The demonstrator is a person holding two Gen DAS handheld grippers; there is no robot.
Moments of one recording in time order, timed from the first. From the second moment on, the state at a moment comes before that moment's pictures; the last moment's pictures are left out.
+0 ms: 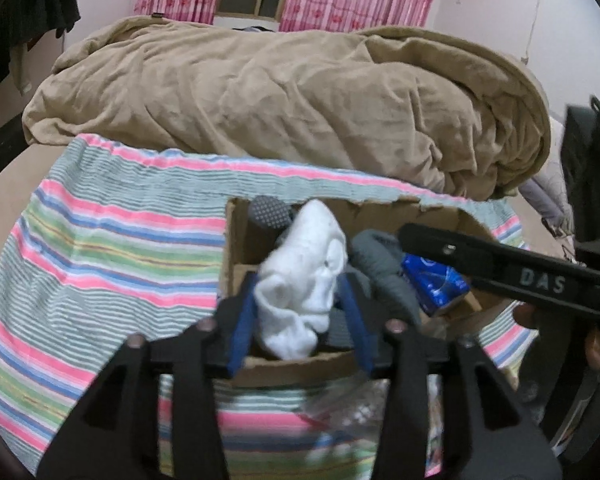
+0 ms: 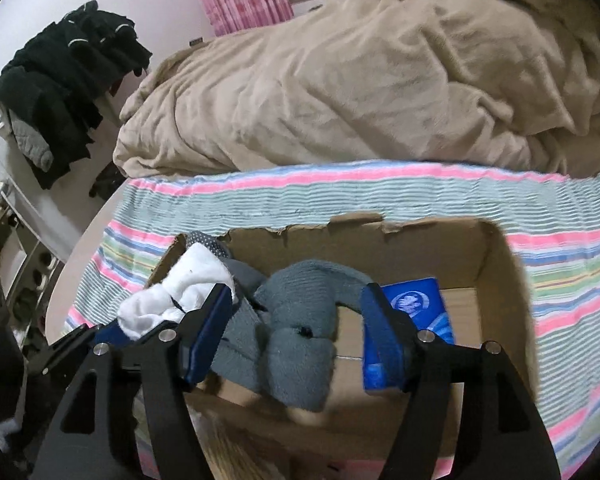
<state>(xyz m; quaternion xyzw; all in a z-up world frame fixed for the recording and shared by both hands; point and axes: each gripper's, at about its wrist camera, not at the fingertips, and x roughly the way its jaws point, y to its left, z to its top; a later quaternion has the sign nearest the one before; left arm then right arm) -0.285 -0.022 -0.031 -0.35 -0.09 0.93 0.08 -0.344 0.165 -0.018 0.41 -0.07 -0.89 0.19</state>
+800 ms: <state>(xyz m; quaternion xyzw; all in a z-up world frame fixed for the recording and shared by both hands) -0.182 -0.027 0.014 -0.30 -0.07 0.94 0.11 -0.215 0.226 0.046 0.31 -0.03 -0.93 0.18</state>
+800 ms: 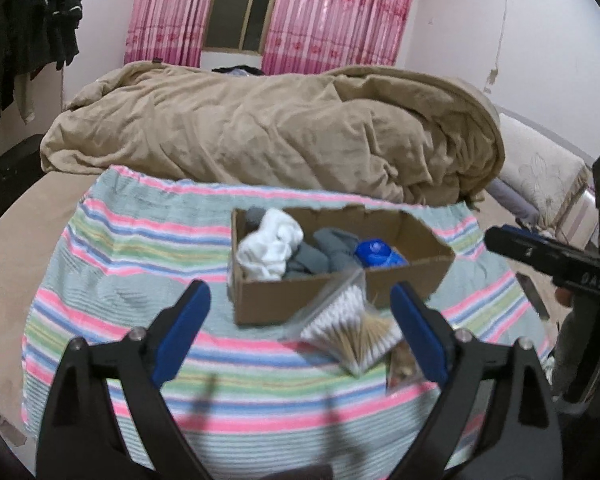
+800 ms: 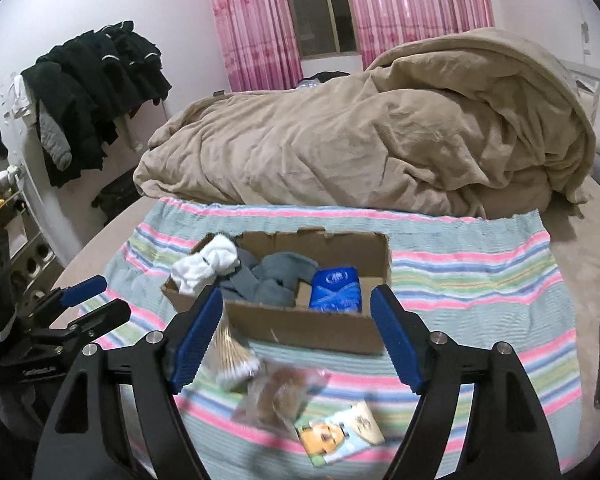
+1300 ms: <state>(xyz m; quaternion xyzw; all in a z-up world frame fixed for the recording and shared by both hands) -0.186 0.007 -0.040 -0.37 -0.05 0.92 0.12 -0.191 0.243 -0.012 0.37 0.02 -0.91 0.18</state>
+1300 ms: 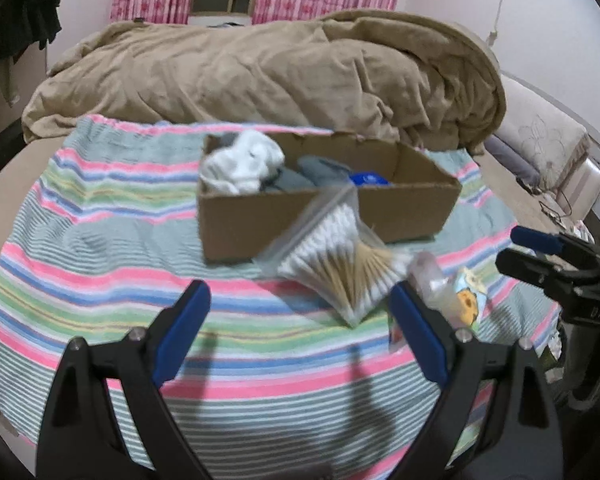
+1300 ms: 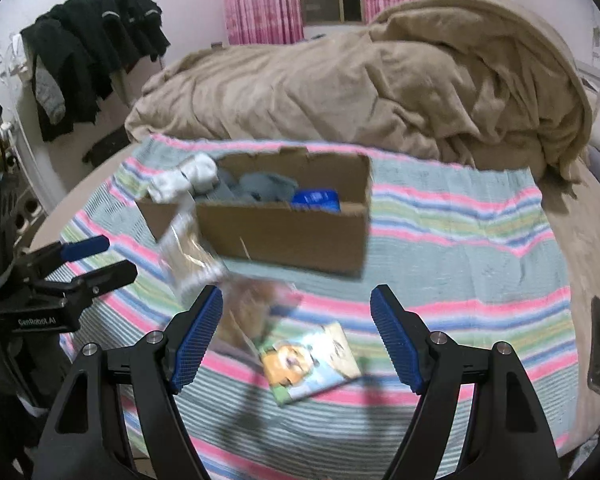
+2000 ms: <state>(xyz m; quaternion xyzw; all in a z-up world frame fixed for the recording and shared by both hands) -0.226 0.039 -0.057 -0.38 -0.09 0.91 0.11 -0.200 0.241 -0.084 0.44 0.08 -0.88 0.18</state>
